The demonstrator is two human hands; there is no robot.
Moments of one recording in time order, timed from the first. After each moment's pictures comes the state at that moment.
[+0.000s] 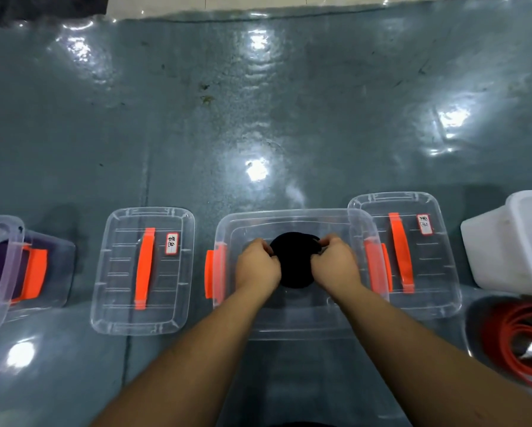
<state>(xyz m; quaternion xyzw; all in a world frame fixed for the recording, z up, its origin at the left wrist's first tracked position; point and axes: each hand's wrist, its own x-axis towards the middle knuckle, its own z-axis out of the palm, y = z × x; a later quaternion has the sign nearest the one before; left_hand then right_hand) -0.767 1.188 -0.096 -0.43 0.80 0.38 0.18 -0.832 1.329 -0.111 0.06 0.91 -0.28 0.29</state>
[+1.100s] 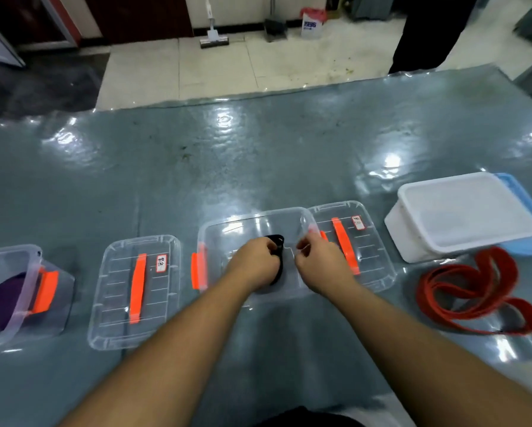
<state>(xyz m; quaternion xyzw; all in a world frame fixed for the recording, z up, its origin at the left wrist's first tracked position) -0.739 1.235 0.010 -0.20 0.91 0.33 0.18 -0.770 1.389 0.010 -0.04 0.94 -0.30 0.16</state>
